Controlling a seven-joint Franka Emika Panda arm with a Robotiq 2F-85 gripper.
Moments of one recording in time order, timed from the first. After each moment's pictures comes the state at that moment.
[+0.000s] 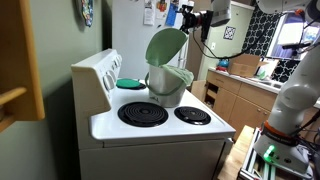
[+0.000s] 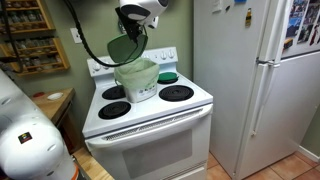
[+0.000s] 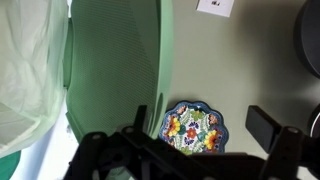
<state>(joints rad) -0.01 -0.21 -0.03 -1.96 1.34 1.78 -0.39</state>
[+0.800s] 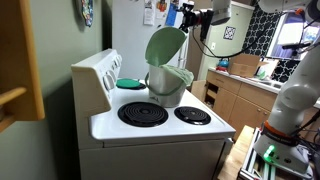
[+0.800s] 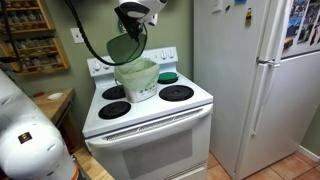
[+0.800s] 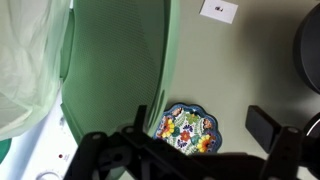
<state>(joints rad) -0.01 -0.21 -0.02 -1.94 1.32 1.78 -0.45</state>
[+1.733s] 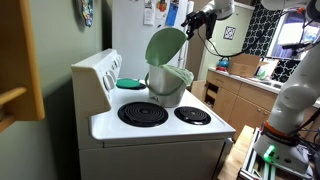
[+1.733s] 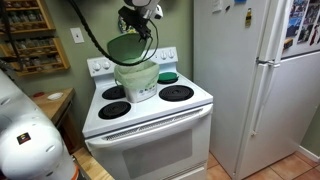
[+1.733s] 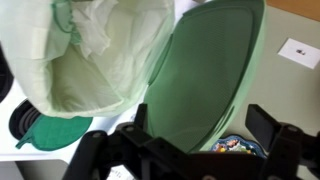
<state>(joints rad) -0.03 -0.21 -0.04 -1.87 0.89 1.74 -0.45</state>
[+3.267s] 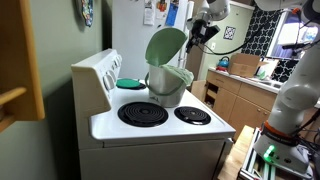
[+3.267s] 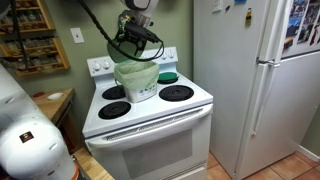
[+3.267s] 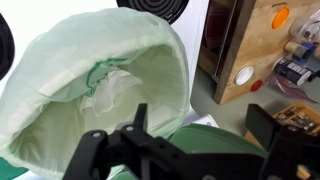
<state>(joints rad) 0.01 -0.17 -0.03 -1.85 0.60 1.50 -0.95</state>
